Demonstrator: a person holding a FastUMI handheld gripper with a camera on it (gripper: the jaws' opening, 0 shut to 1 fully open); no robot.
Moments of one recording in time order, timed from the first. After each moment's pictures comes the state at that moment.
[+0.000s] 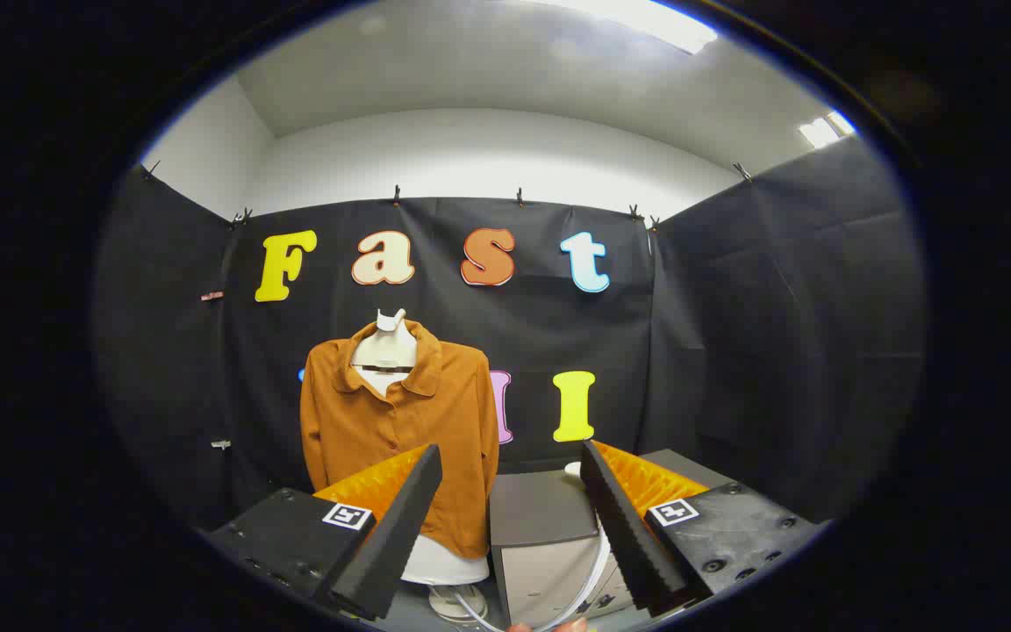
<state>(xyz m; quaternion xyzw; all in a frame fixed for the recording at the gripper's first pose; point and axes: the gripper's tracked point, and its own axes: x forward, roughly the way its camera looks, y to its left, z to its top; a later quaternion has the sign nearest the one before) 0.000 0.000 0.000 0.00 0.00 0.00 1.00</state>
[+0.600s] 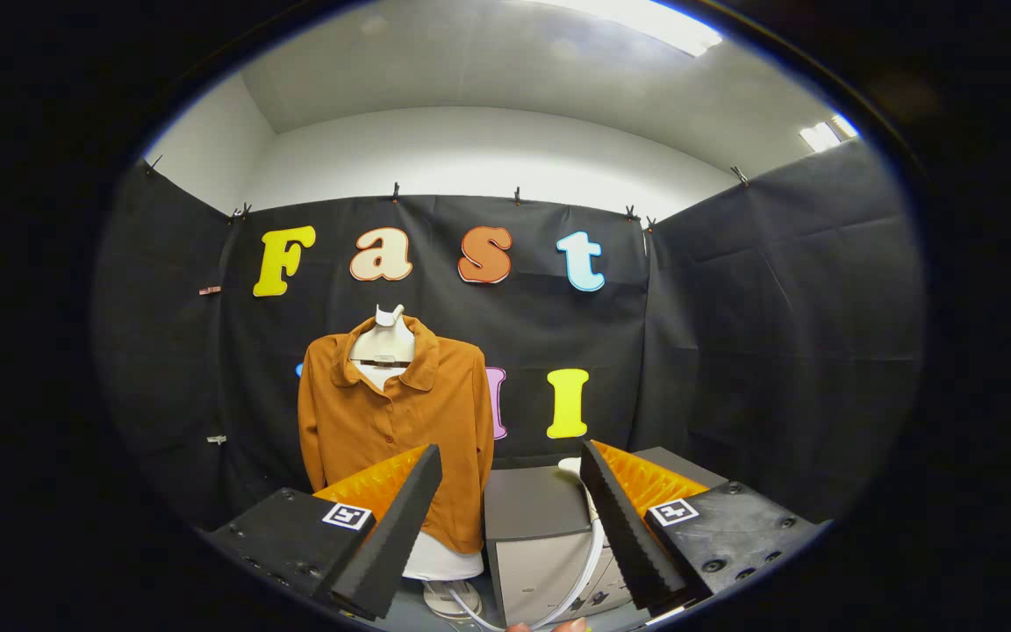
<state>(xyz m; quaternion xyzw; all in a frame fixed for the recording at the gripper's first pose) -0.013 -0.001 0.001 -0.01 0.01 -0.01 1.00</state>
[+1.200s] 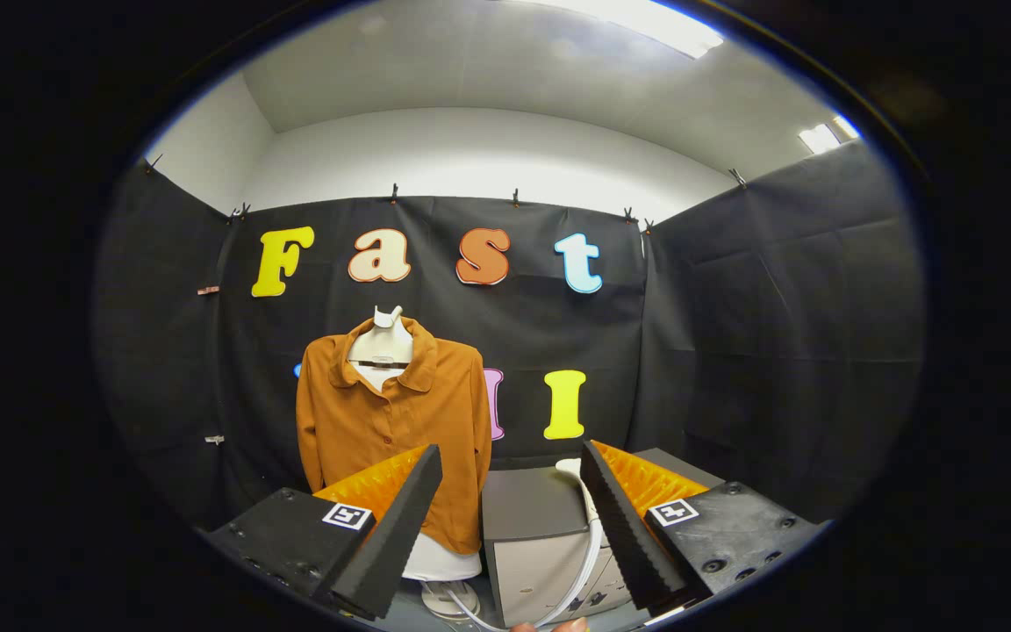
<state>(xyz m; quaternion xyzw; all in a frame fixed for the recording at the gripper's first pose) -0.009 -0.004 0.004 0.00 0.01 -0.02 1.00</state>
